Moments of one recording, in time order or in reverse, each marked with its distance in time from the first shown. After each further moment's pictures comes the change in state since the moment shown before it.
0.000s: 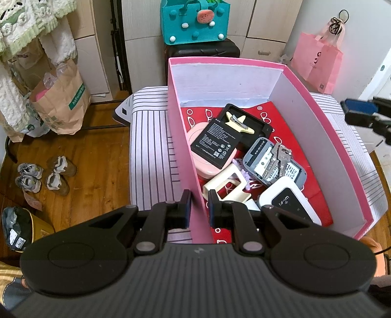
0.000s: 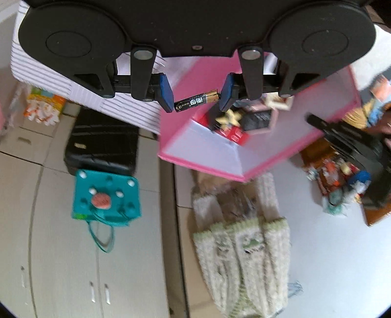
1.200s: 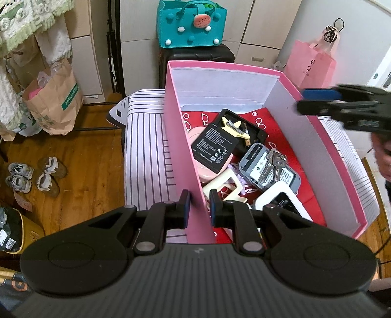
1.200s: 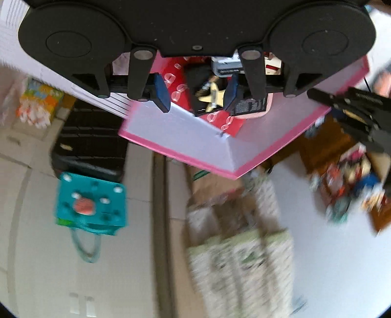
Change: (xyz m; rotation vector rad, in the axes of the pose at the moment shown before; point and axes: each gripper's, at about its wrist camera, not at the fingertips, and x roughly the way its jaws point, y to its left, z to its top) left arm 0.000 0.011 -0.002 -0.023 -0.027 -0.054; right arm 0.051 0.016 0.034 0.043 0.076 -0.040
